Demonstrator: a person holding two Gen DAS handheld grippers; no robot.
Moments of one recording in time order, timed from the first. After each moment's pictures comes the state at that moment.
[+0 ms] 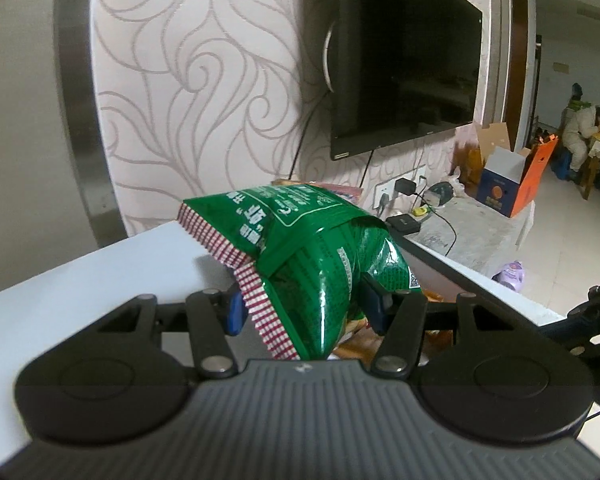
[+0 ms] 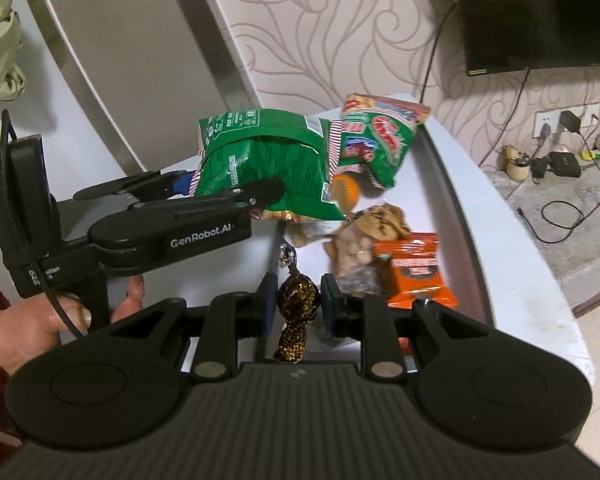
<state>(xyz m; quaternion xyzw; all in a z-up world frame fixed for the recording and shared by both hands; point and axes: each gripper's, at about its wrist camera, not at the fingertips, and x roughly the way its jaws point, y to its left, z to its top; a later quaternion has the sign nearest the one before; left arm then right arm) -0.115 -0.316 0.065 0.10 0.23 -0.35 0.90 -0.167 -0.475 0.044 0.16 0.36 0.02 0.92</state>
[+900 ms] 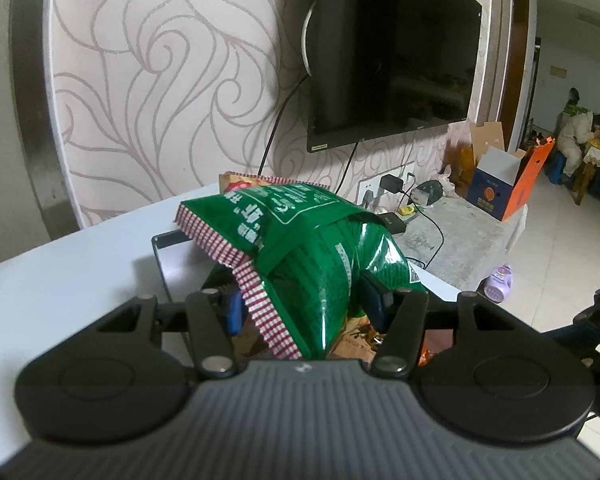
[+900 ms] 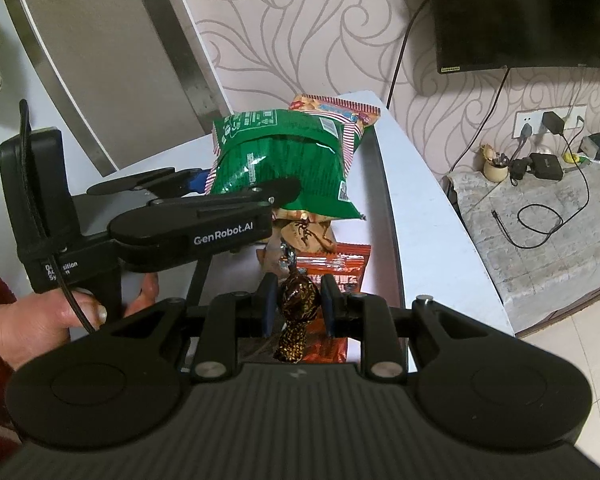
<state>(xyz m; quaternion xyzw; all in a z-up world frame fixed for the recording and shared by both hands) -0.098 -0.373 0.043 0.08 0.25 -0.36 0.90 -0.158 -0.531 0.036 0.15 0.38 0.01 0.91</state>
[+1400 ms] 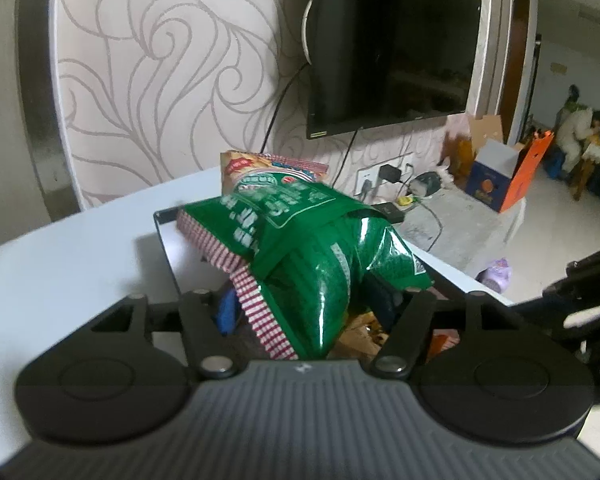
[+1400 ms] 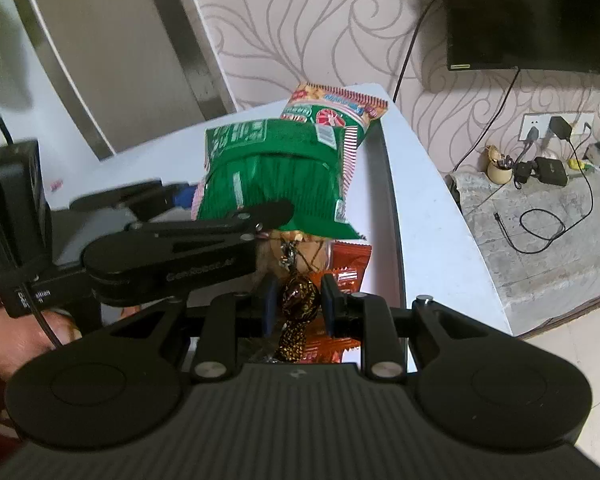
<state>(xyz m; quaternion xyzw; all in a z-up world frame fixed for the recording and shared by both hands) -0.107 -0.366 0.036 0.08 0.26 -0.35 0.90 -0.143 -0.527 0.030 0.12 0.39 0.02 0.91</state>
